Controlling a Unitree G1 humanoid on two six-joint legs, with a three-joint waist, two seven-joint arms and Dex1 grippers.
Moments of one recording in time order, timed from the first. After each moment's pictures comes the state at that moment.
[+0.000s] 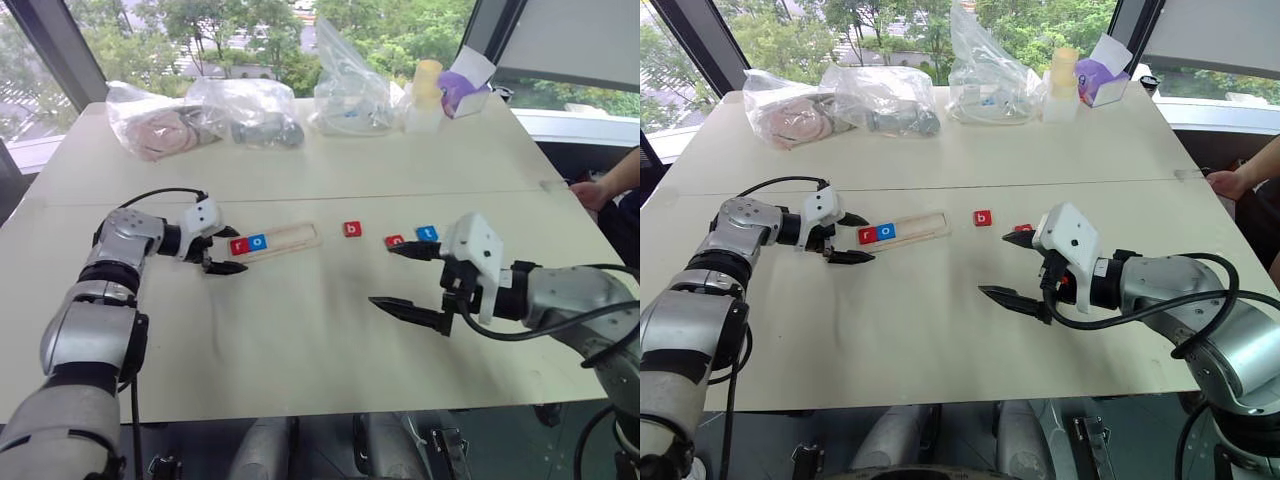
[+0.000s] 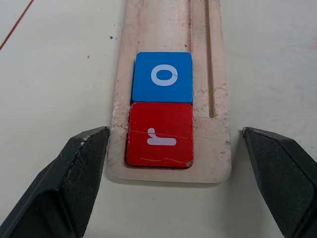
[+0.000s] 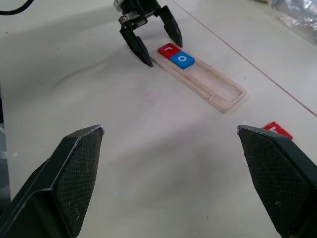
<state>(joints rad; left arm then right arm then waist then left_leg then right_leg) -1.02 0.62 -0.14 1.29 0.10 -0.34 -1.31 -0.26 -0.85 -0.13 -0.74 0.74 0.91 0.71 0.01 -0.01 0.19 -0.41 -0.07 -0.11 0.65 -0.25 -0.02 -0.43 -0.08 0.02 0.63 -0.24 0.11</state>
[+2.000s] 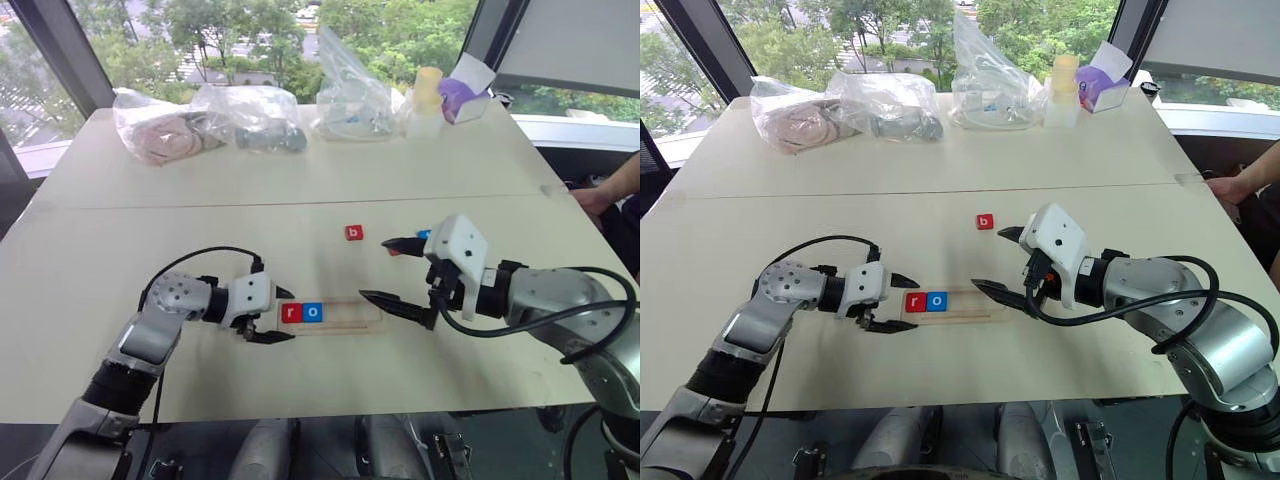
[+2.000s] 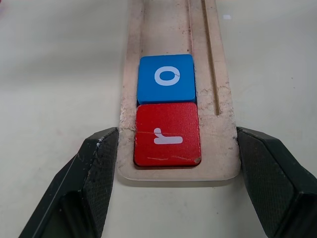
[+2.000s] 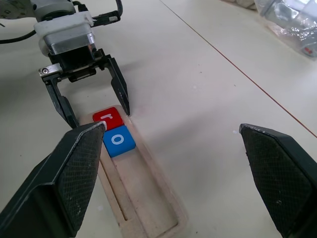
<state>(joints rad) -0.32 0.60 -0.22 -0.02 -0.01 0.13 -1.25 -0.29 -0.82 -0.05 -0.74 0.69 0.88 0.62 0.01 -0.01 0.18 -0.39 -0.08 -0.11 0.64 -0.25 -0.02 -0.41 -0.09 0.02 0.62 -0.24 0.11</state>
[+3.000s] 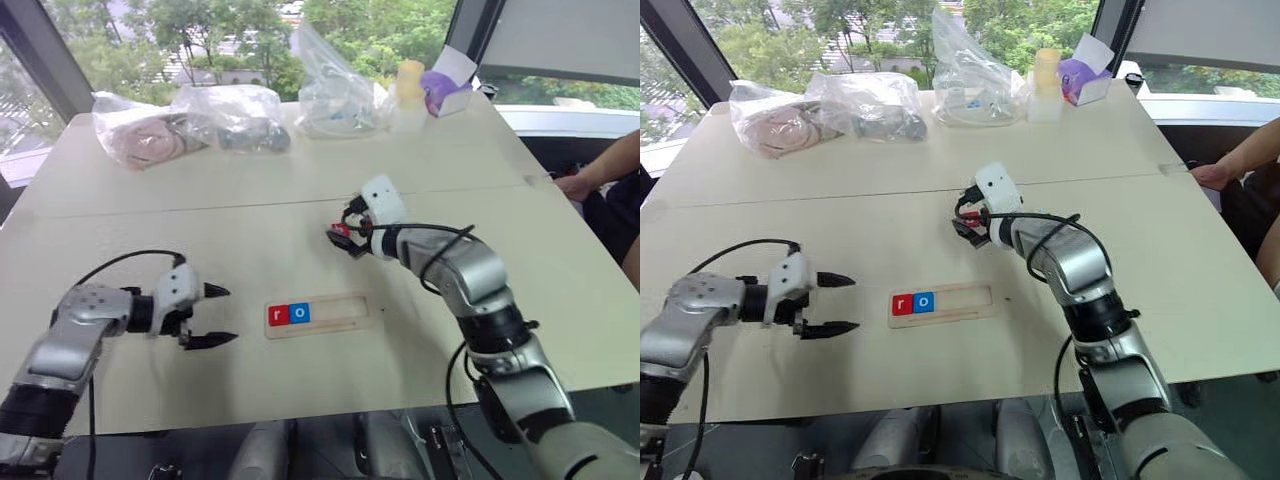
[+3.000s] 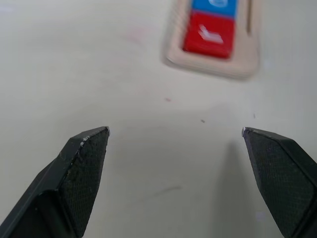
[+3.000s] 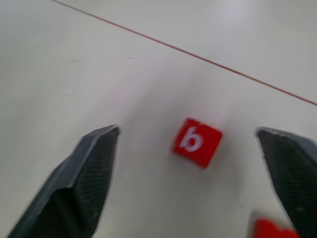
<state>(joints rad) -0.16 0.83 0.07 -0.04 -0.34 0.27 -1.24 -0.75 -0.27 0.21 0.04 0.29 1.00 0.21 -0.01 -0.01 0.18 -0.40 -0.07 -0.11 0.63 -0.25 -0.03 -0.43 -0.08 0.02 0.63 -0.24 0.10</state>
